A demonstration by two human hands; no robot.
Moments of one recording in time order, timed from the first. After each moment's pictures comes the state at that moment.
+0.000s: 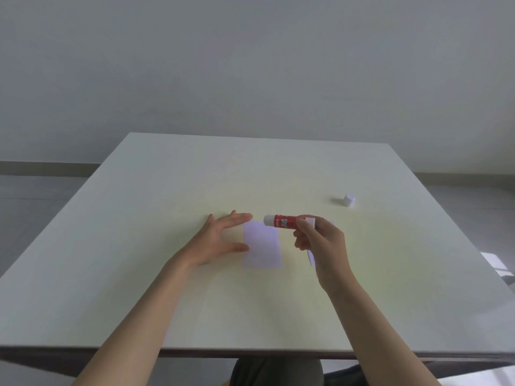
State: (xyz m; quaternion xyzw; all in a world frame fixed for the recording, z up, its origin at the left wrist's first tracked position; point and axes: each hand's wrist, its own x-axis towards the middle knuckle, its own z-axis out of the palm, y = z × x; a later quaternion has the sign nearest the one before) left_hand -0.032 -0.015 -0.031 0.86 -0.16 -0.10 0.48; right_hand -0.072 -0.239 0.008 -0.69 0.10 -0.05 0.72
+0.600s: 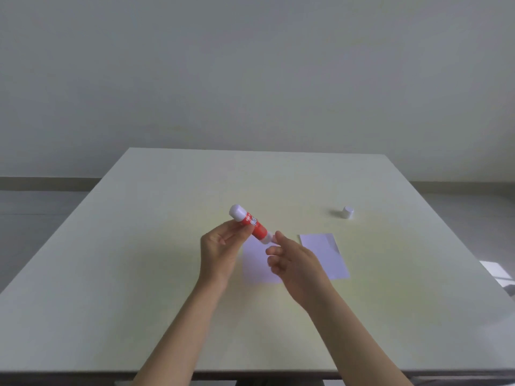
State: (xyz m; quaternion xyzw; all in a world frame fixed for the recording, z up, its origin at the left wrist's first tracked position) left_hand -0.054 -0.066 -0.009 0.65 0.00 0.12 0.75; right_hand -0.068 -0.211 0.000 -0.50 0.13 0.14 0.84
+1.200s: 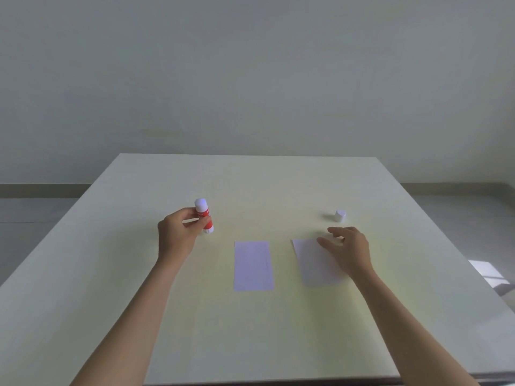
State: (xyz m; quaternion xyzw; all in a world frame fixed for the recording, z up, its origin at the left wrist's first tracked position) left_hand 0.003 0.000 -0.015 0.84 0.08 0.18 0.50; right_hand -0.011 -0.328 -0.035 -0.90 0.14 -0.09 0.39
